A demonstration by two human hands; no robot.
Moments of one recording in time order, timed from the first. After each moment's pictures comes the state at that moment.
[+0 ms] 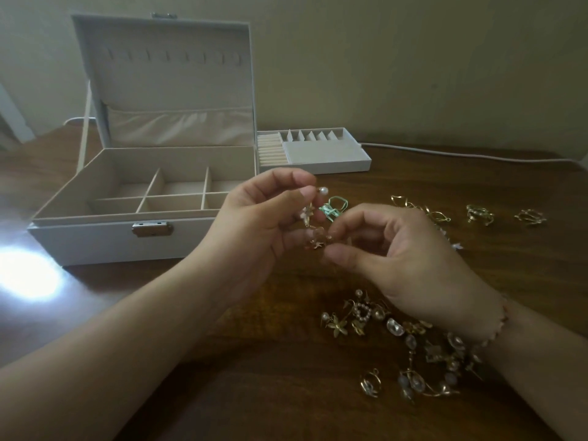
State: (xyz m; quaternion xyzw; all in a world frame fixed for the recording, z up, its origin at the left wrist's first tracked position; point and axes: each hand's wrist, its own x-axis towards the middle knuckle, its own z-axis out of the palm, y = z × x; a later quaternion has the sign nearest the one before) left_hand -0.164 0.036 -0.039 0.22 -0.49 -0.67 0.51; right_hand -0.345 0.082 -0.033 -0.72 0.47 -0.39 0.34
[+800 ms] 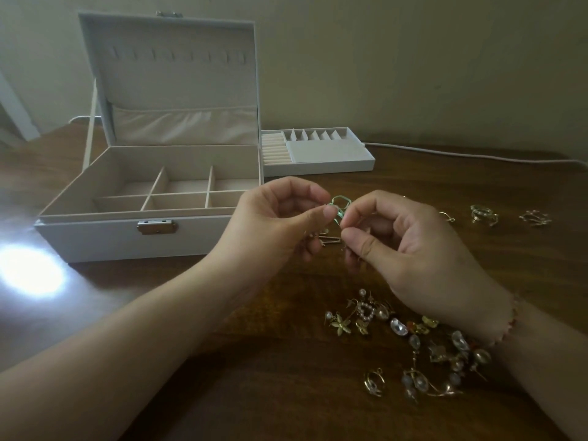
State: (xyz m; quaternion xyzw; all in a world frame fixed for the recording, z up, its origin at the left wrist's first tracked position) left_hand -0.167 0.039 -0.045 0.31 -0.57 -0.58 0.49; right_hand -0.350 0.083 -0.033 -0.75 0.45 -0.41 0.26
